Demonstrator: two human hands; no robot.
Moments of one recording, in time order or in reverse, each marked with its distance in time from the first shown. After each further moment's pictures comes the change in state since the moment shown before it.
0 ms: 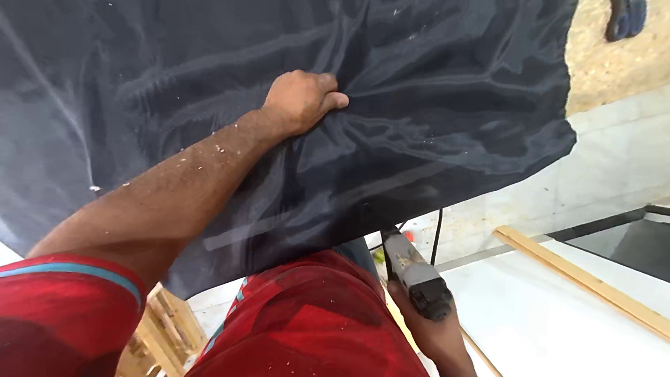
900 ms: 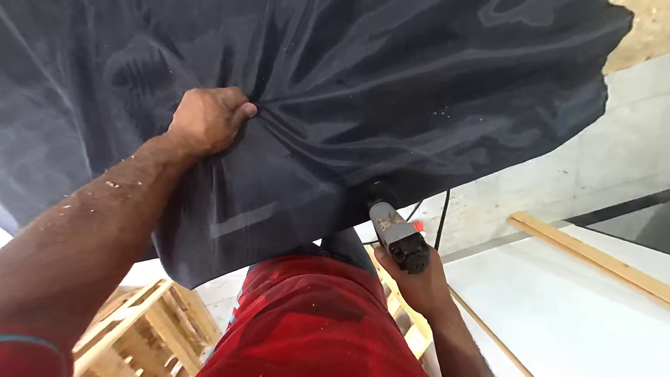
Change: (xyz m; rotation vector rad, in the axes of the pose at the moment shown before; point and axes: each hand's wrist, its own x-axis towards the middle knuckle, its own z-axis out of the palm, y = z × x) left_hand -0.139 -0.084 0.001 0.040 0.048 -0.104; right_hand 0.022 0.003 0.038 -0.141 -0.082 0.030
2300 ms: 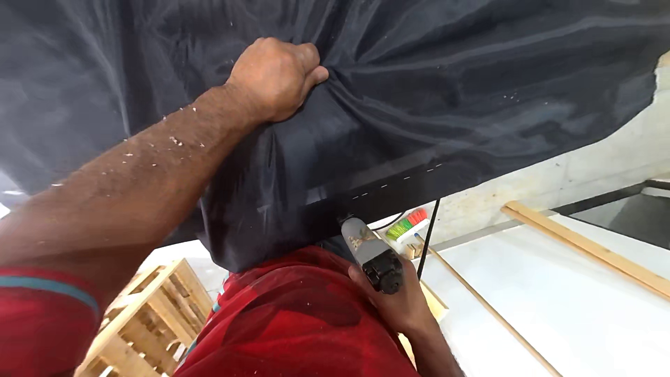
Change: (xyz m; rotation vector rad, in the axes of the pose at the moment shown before) left_hand 0.006 -0.025 -0.001 0.037 -0.012 0.159; right_hand -0.058 -0.062 0.137 0.028 -0.148 0.002
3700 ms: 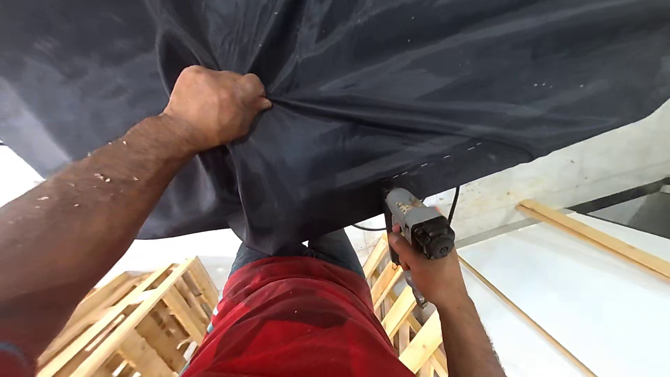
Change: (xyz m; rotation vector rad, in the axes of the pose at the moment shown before) left_hand -0.159 -0.081 -0.011 0.141 0.097 0.064; right_hand -0.001 -0.002 0.035 0.062 0.159 0.113
